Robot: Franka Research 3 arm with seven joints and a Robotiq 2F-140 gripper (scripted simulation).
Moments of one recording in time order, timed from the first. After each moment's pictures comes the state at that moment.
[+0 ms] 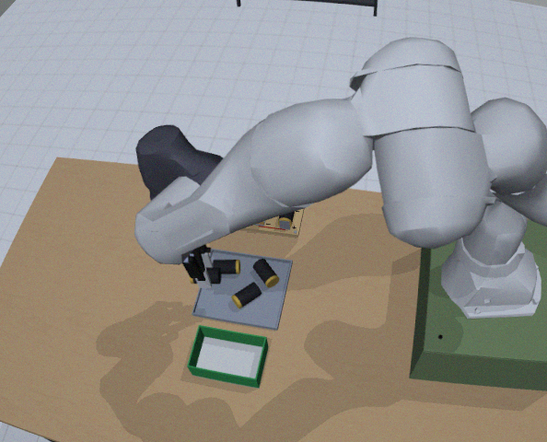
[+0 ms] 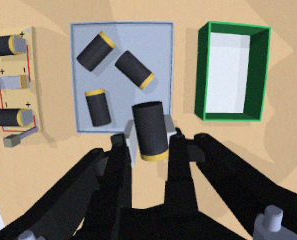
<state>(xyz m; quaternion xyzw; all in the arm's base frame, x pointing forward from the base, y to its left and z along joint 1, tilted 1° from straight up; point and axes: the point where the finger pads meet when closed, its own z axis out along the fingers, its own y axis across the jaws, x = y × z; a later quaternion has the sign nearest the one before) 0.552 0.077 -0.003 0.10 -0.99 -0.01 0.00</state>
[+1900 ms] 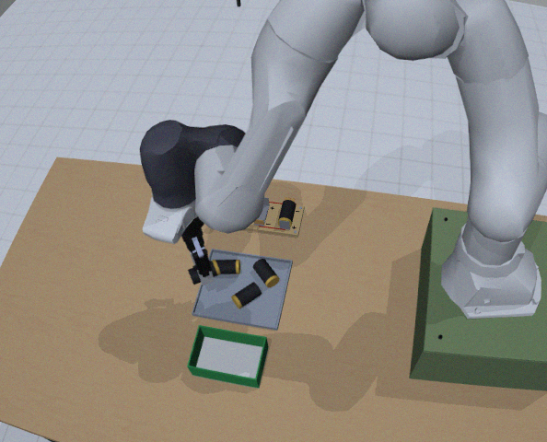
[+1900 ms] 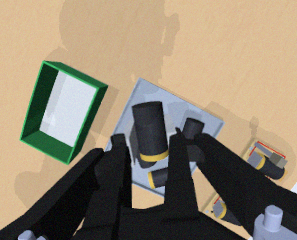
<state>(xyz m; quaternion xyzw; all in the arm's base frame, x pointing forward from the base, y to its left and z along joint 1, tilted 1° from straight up) 0.558 0.070 -0.002 -0.95 -0.32 -0.01 0.00</state>
